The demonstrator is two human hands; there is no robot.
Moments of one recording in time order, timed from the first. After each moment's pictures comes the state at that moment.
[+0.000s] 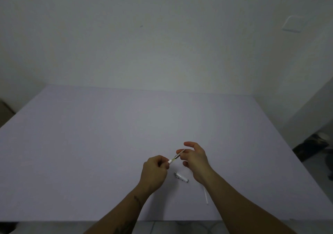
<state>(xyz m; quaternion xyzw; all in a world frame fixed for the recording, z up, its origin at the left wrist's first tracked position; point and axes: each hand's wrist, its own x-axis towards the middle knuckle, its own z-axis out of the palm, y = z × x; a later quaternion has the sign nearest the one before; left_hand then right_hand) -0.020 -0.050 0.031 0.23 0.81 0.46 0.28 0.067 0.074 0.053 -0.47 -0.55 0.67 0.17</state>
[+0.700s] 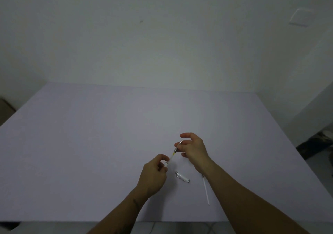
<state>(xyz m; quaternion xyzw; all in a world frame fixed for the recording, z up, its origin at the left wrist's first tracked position) -0.028 -0.053 0.012 0.29 0.82 0.41 0.28 0.047 0.093 0.063 -0.42 -0.63 0.63 0.15</state>
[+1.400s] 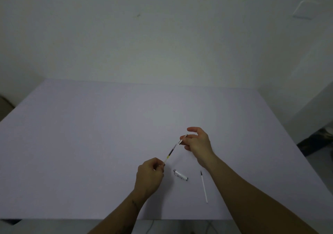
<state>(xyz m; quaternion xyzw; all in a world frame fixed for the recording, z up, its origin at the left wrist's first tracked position) -0.022 -0.058 0.005 0.21 0.82 0.46 0.28 0.051 0.119 0.056 -0.44 -0.59 0.65 0.20</state>
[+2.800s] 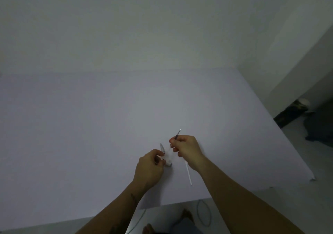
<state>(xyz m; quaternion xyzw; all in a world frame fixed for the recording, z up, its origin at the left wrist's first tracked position) 0.015 -0.022 0.003 0.31 0.83 0.36 0.30 0.099 0.110 0.023 -0.49 -0.60 0.62 0.12</state>
